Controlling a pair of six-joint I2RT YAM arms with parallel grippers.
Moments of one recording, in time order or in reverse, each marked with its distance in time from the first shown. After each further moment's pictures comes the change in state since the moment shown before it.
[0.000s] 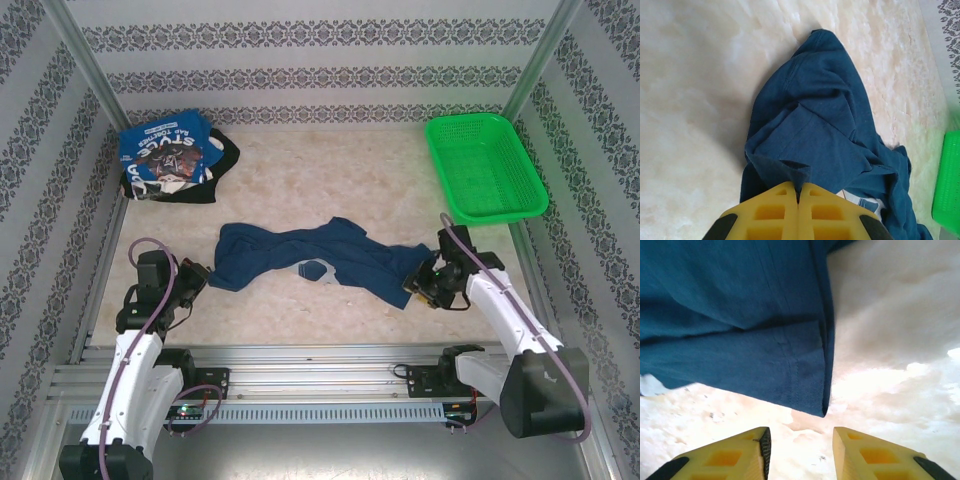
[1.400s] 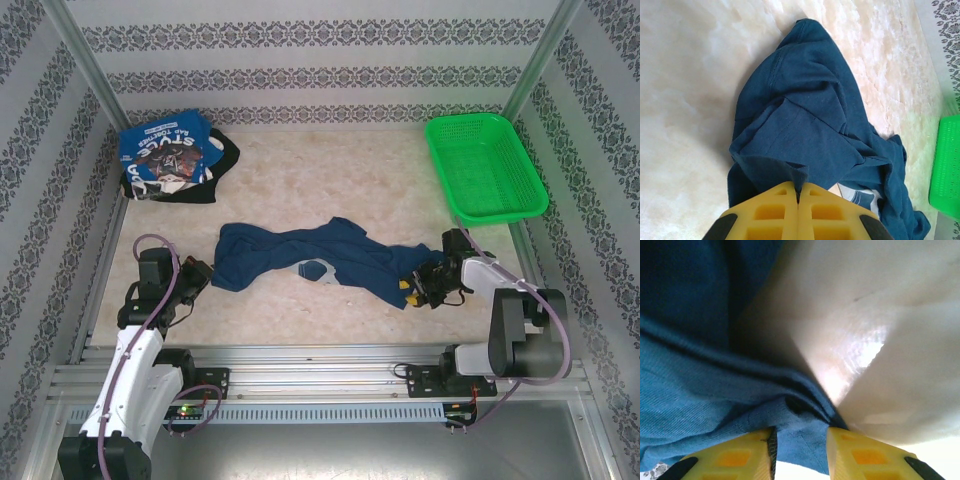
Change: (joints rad) left arm -0.006 0.040 0.001 0.047 0.045 0.035; right arm -0.117 0.301 -0.105 0.293 -0.228 0.304
